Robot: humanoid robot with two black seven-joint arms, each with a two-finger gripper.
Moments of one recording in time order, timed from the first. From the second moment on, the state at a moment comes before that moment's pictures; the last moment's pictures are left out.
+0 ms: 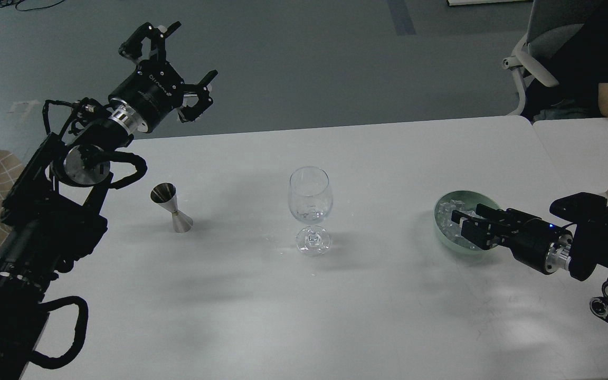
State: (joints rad) left arm -0.78 0.22 -1.27 -0.76 0.36 -0.49 0.13; right arm 0.42 -0.72 0.49 1.20 -1.72 -0.12 0.27
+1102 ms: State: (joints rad) left arm -0.78 0.23 -1.27 -0.77 0.36 -0.49 0.13; right arm 0.43 -0.73 0.47 1.20 -1.72 -0.12 0.27
